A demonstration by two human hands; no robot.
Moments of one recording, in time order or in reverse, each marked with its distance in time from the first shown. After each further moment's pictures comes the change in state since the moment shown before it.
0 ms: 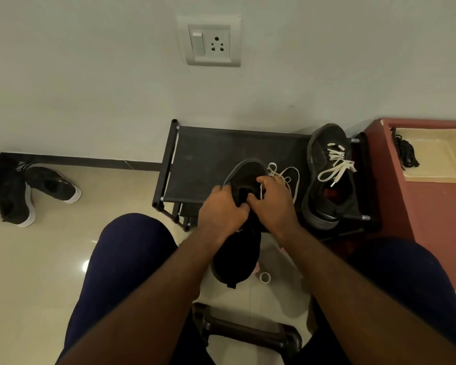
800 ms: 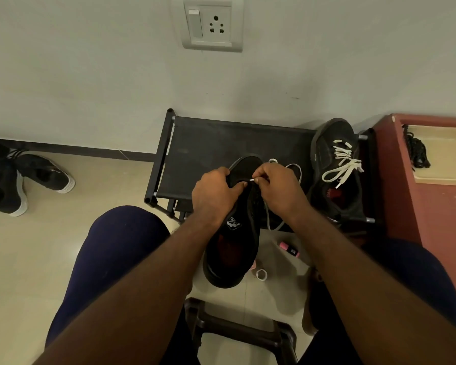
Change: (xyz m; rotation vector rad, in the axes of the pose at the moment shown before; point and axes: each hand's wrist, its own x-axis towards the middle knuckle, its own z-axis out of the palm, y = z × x) left_hand 0.035 0.001 0.002 0.005 0.139 -0.004; right_hand 0.034 0.004 -0.019 -0.012 -0.095 -0.109
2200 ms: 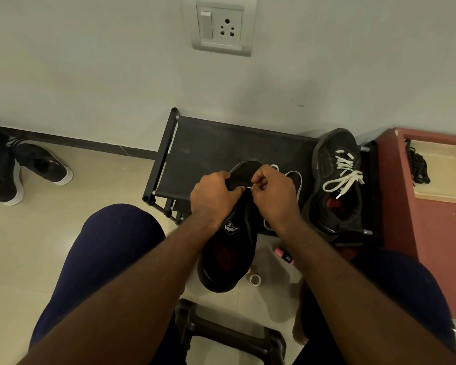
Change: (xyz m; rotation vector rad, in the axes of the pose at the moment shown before) left_hand 0.001 -0.002 0.002 -0.027 0.012 -0.019; right_hand -0.001 -0.002 0.018 0.066 0.145 -0.008
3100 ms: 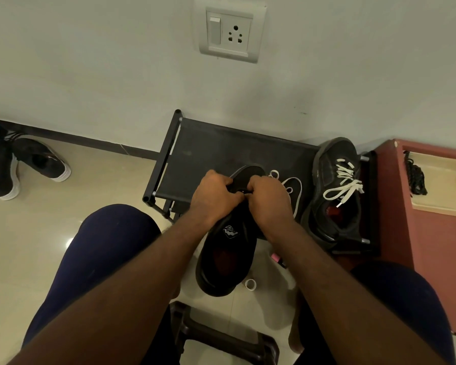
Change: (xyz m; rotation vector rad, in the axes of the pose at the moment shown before) left_hand 0.012 -0.010 -0.006 -0.174 -0.197 0.021; right_hand 0.006 -0.025 -0.002 -0.482 -0.212 -0.090
